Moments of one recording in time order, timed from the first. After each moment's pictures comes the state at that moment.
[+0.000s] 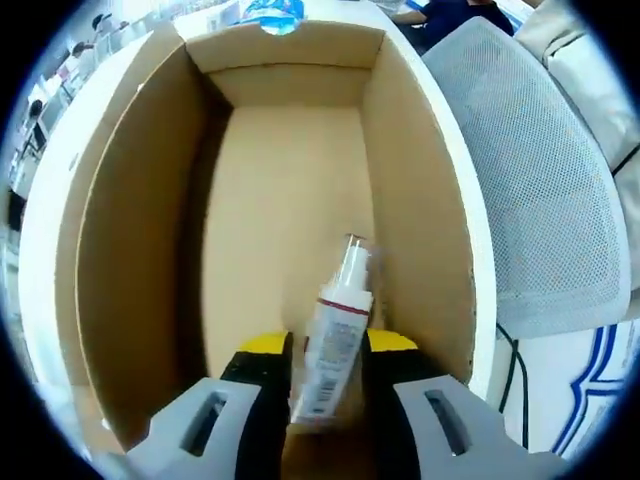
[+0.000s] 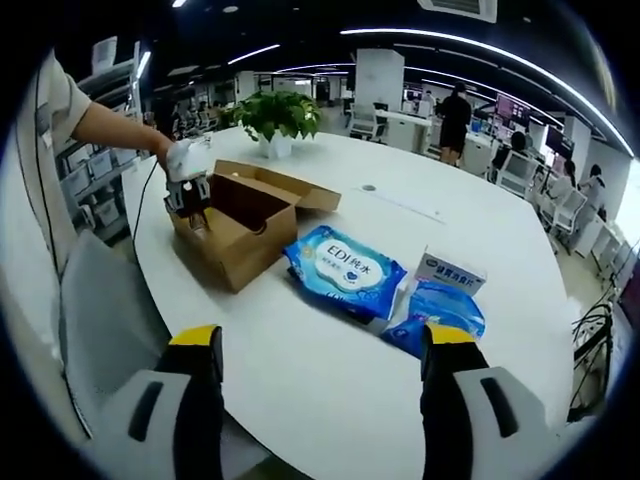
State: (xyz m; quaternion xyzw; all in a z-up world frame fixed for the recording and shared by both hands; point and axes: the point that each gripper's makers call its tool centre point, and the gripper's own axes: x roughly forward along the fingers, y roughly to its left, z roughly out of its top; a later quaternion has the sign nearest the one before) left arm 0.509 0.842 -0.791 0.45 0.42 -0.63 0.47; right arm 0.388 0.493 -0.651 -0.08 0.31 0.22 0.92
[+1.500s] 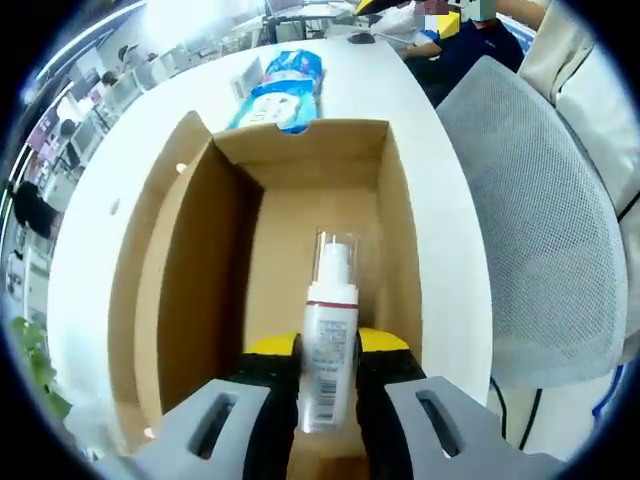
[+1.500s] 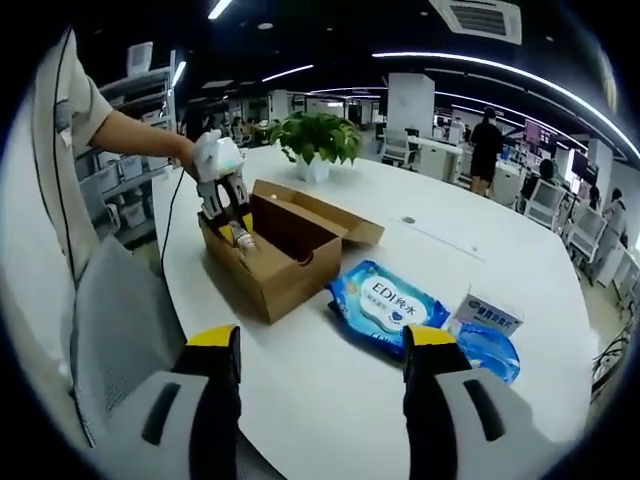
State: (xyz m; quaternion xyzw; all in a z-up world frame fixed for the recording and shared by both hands) left arm 0.508 0.789 -0.738 0.42 0.35 -0.63 0.56; right arm 0.397 0.551 -0.641 -0.08 0.25 0.29 0.92
